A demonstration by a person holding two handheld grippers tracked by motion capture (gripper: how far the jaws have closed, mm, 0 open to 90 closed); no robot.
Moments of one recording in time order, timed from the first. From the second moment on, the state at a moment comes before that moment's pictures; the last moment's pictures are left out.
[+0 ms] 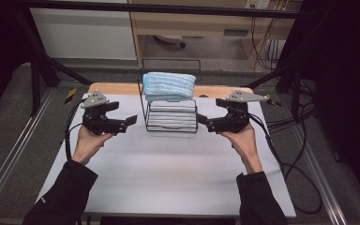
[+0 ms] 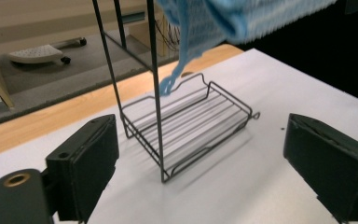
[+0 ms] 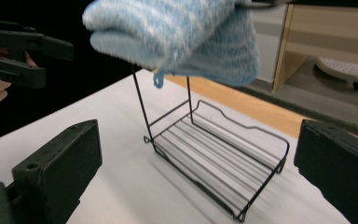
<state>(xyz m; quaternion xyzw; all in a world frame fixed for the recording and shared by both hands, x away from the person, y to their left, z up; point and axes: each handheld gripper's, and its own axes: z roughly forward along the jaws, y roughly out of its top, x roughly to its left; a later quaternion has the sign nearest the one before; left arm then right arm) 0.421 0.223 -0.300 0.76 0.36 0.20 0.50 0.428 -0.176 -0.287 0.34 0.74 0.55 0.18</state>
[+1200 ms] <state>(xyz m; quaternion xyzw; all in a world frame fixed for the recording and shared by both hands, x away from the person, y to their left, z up) 0.369 0.276 -0.421 0.80 0.38 0.16 0.44 0.375 -0.236 -0.412 0.38 0.76 0.51 0.14</state>
